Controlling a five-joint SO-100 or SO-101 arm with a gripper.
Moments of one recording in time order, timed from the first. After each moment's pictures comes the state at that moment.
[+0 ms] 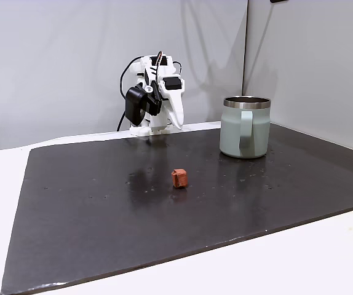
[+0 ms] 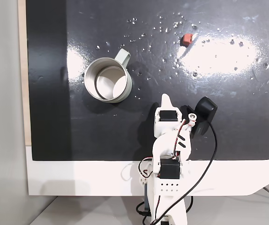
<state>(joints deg) 3.3 181.4 172.4 42.9 -0.6</state>
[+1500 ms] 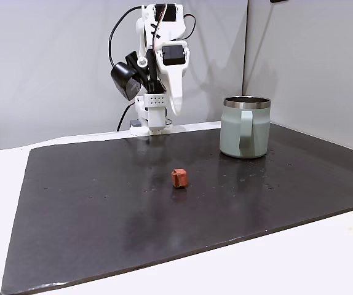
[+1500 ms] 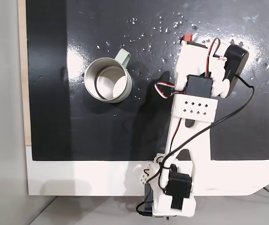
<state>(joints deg) 9.4 98.3 89.8 63.6 5.7</state>
